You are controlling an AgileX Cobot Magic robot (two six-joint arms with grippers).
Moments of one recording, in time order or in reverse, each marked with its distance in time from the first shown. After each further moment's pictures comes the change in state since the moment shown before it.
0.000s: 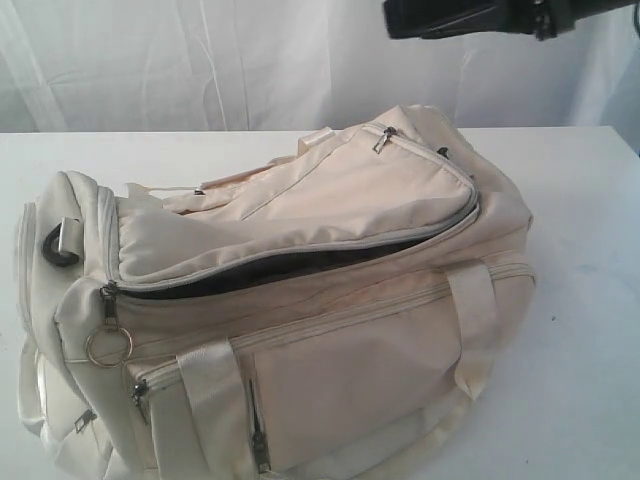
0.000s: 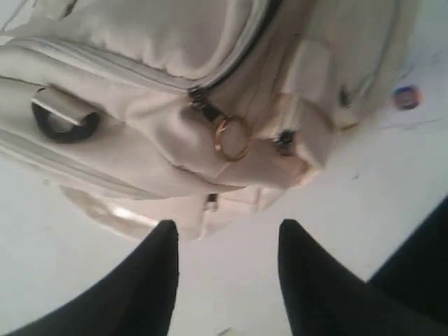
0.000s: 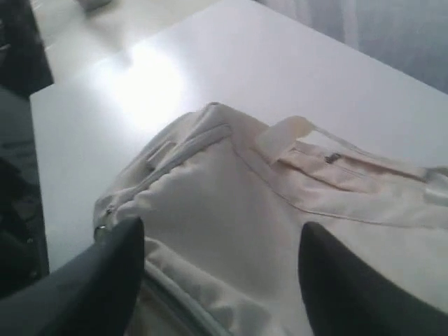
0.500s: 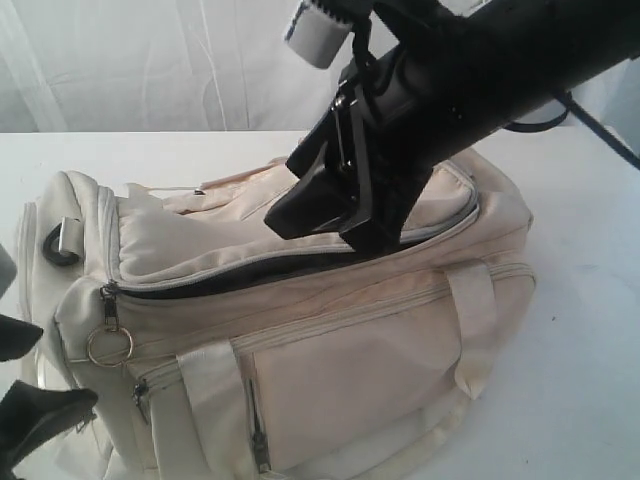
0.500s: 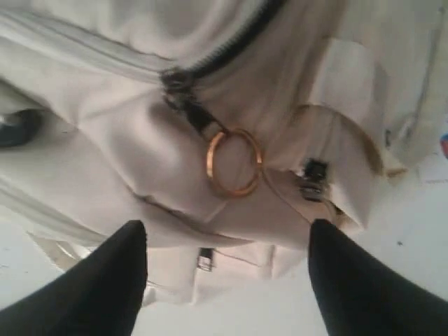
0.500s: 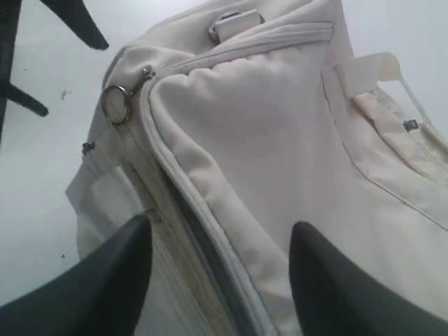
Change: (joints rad) left arm 0.000 -0.061 0.417 0.168 -0.465 -0.286; right arm 0.432 -0.002 0.122 -0.397 -0.256 -0.100
